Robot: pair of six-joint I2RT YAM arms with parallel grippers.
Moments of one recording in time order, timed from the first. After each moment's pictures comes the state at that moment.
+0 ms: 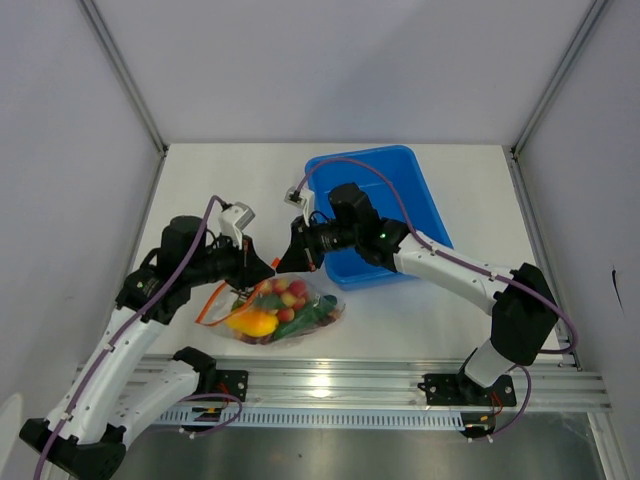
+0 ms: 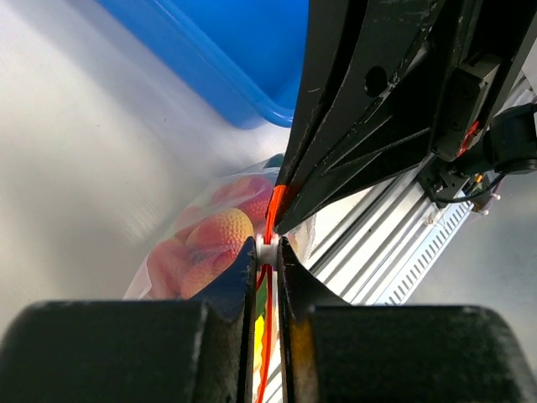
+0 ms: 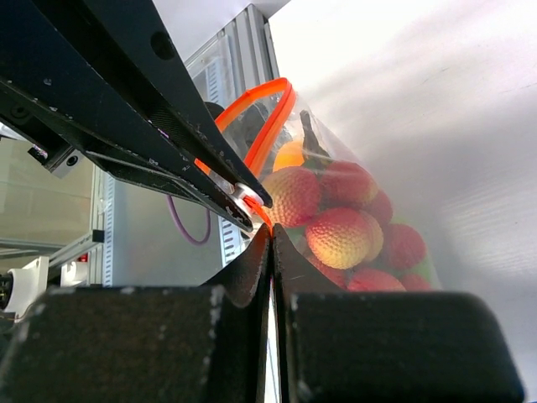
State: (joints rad) left arm -0.41 0.78 0.96 -0.75 0.47 -0.18; right arm 0.87 1.61 1.30 -0.08 -0.72 0.40
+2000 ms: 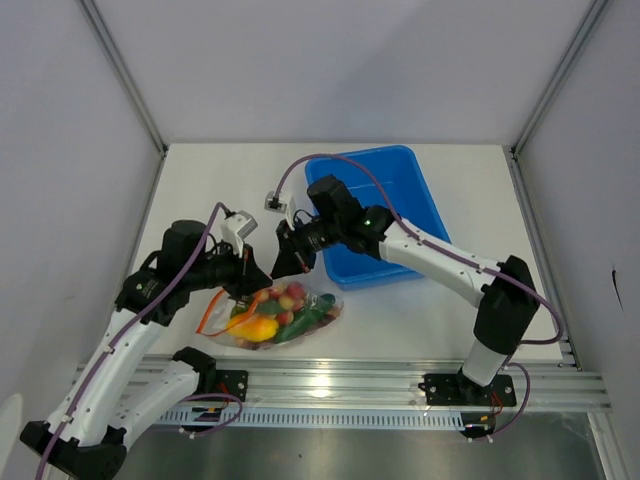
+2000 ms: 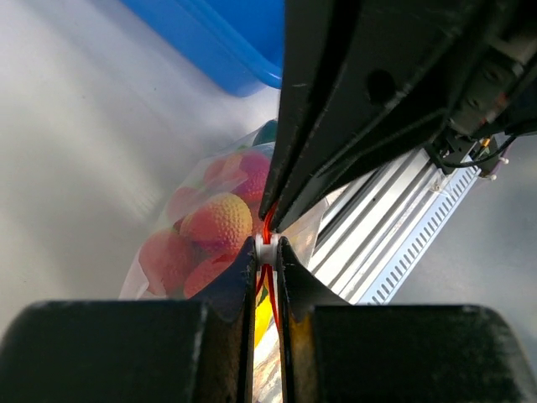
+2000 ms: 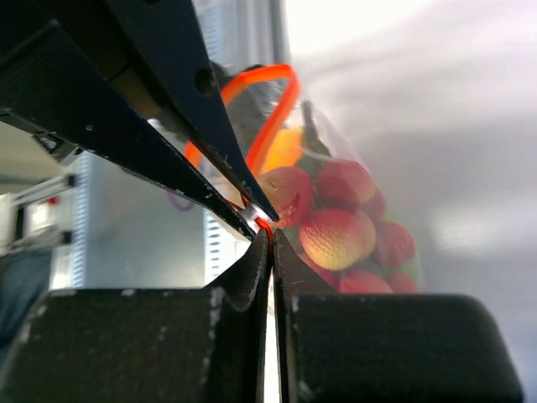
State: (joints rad) left arm -0.40 0.77 0.94 -0.82 0.52 -0.11; right arm 0.91 1.73 1.54 -0.39 -0.80 0.15
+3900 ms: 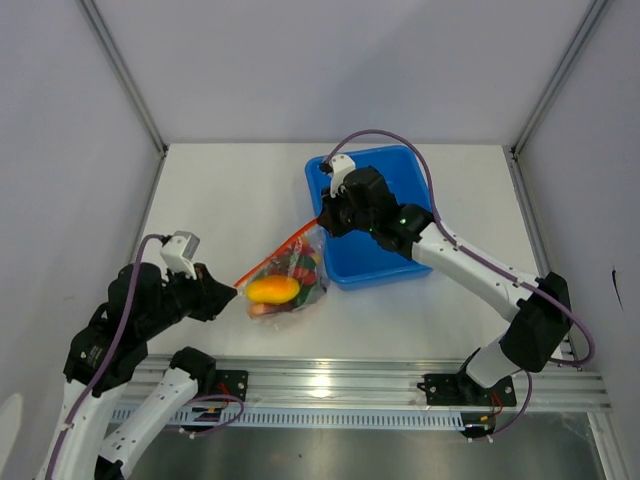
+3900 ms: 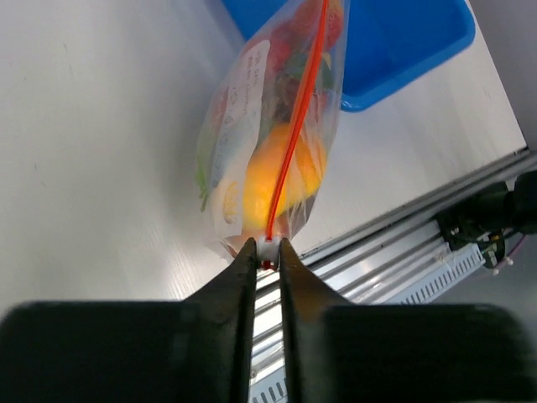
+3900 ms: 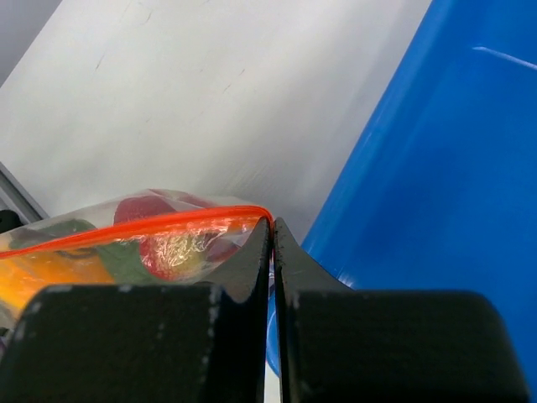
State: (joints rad) left arm -0.40 0.48 1.02 -1.05 0.20 -0.35; right arm 0.81 1.53 1.40 -0.36 -0.02 0.23
